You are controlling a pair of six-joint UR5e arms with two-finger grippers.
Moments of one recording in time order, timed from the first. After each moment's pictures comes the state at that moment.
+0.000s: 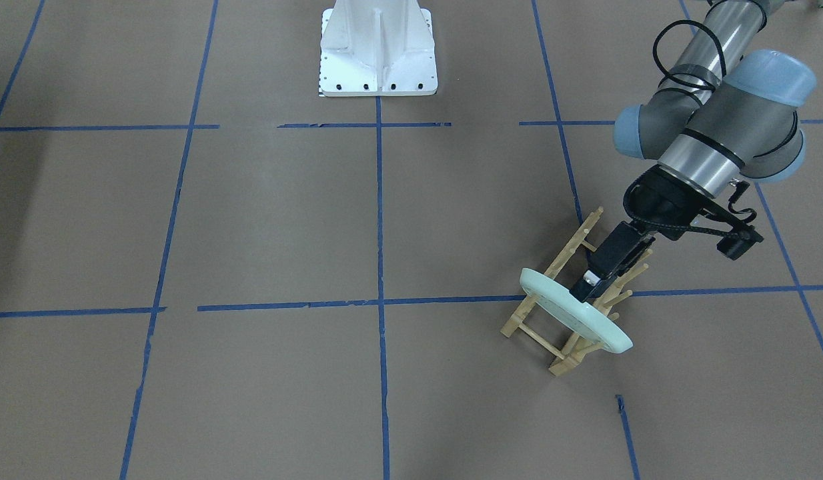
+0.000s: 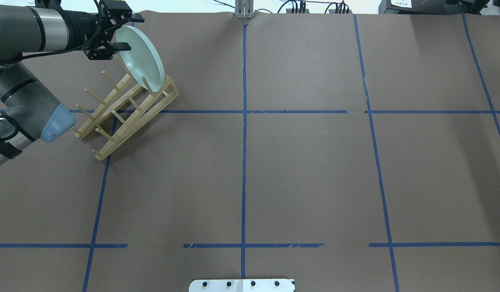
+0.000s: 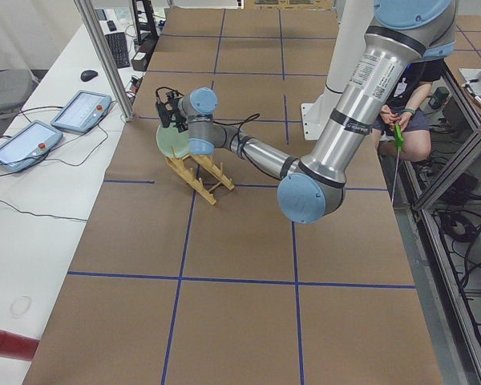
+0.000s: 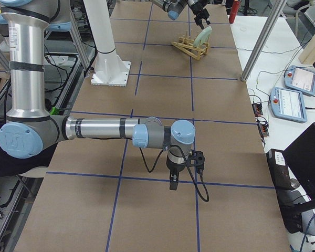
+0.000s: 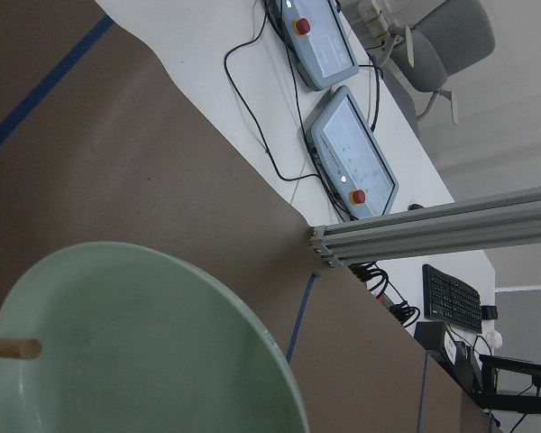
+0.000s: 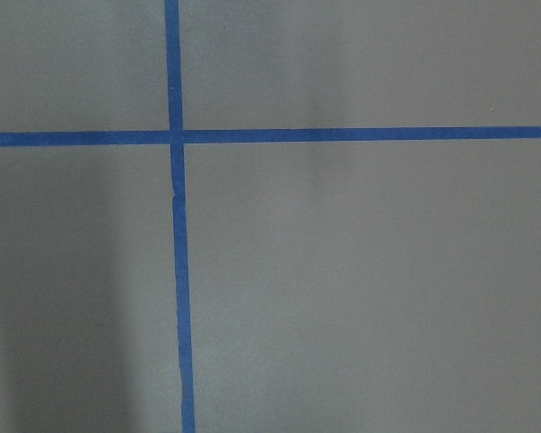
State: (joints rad) left arm -0.97 -2.04 -1.47 -2.71 -1.94 -1.85; right arm 1.54 -1.63 1.67 -1.64 2.19 0.06
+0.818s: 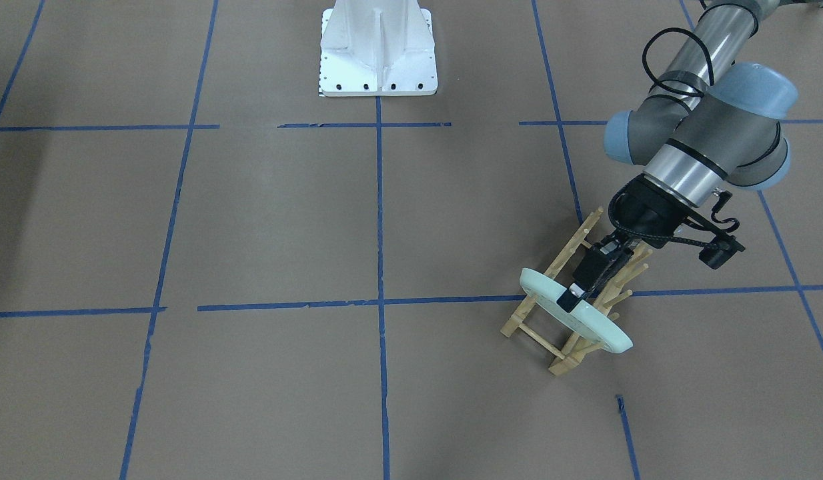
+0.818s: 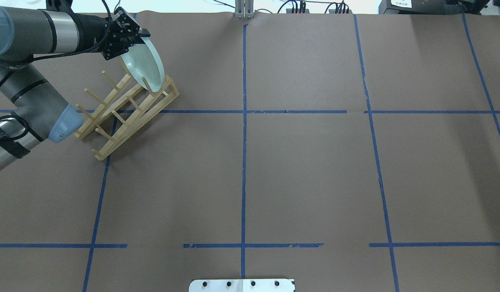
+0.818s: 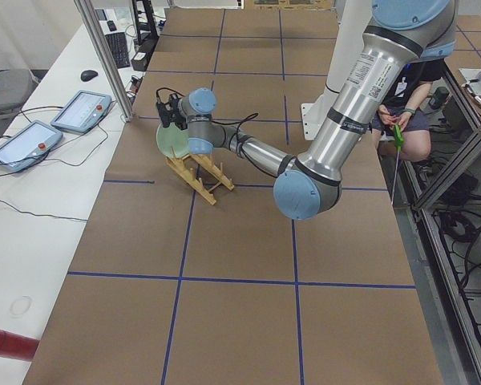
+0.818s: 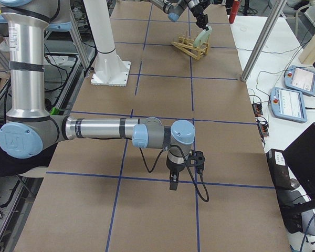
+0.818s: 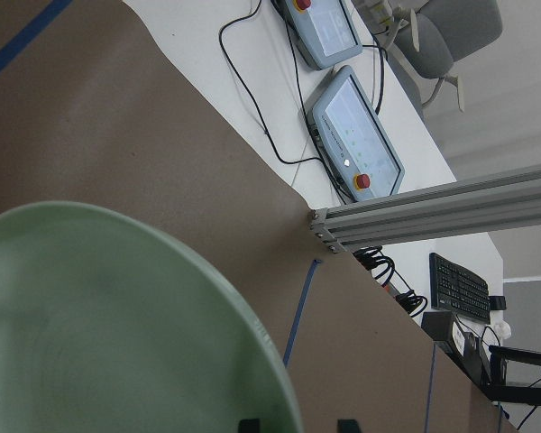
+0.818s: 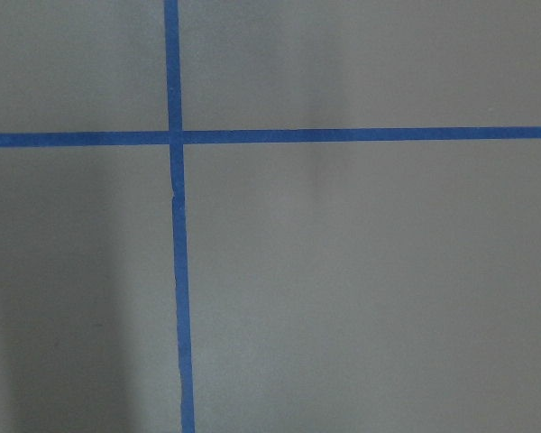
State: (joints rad) left arm -0.96 -2.06 -1.44 -2.71 -1.94 -1.84; right arm 1.54 -1.63 1.67 -1.64 2.19 0.06
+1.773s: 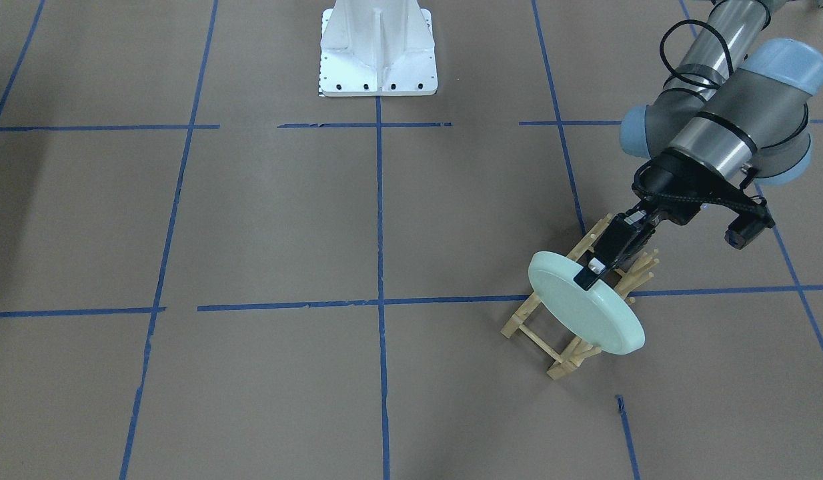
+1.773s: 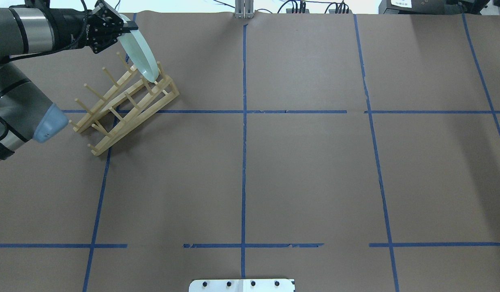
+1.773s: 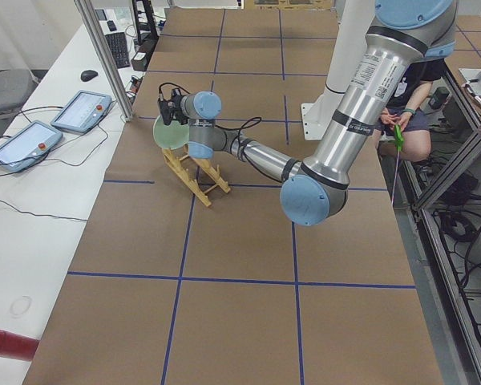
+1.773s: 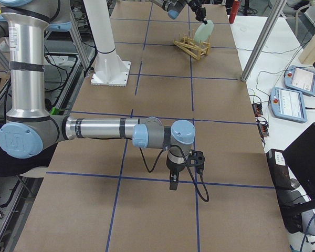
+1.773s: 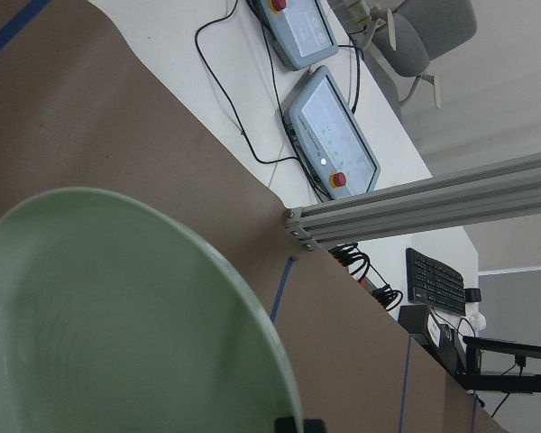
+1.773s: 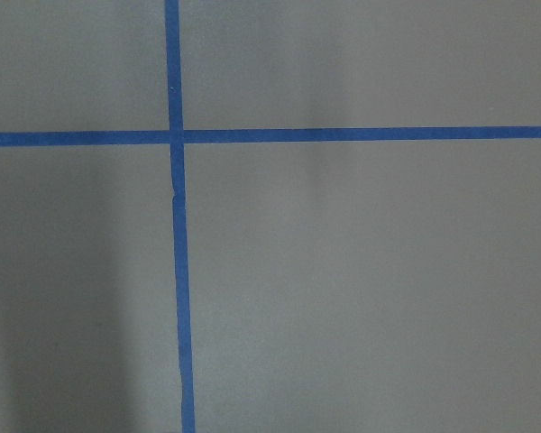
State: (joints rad) left arm -1.00 -2.01 -1.48 -2.89 -1.94 -1.89; right arm 1.54 -1.63 1.67 -1.64 2.19 0.06
